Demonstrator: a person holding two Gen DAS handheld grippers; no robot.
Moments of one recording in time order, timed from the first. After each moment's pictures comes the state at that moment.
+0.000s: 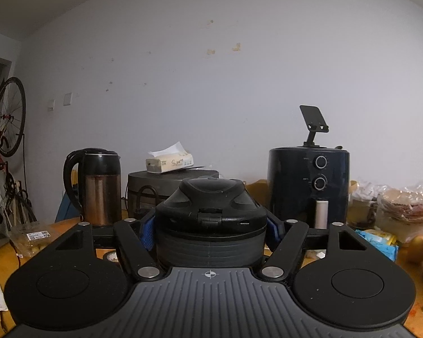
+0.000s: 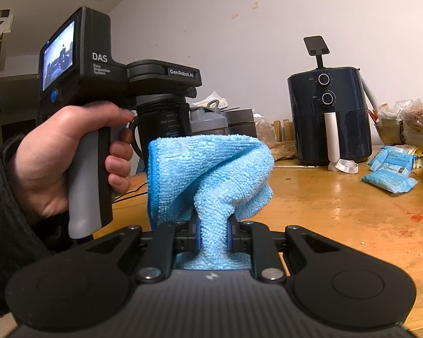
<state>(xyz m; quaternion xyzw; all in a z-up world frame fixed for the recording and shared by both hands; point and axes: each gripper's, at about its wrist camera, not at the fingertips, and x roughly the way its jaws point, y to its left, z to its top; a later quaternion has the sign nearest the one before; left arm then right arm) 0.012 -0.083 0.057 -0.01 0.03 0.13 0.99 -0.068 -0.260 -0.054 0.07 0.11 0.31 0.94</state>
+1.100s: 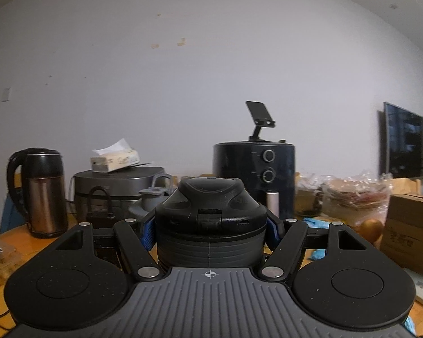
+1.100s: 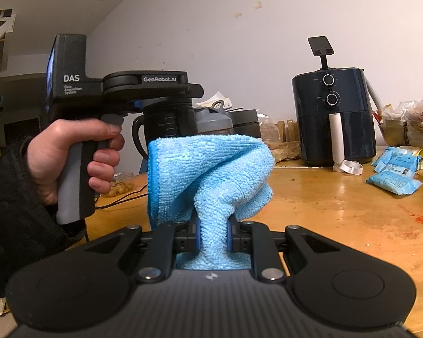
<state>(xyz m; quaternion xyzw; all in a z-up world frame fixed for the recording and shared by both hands) 0.015 -0.038 0.055 0.01 0.04 -0.05 1.00 -0.065 -0.253 -0.052 0.07 0.11 0.32 0.94</state>
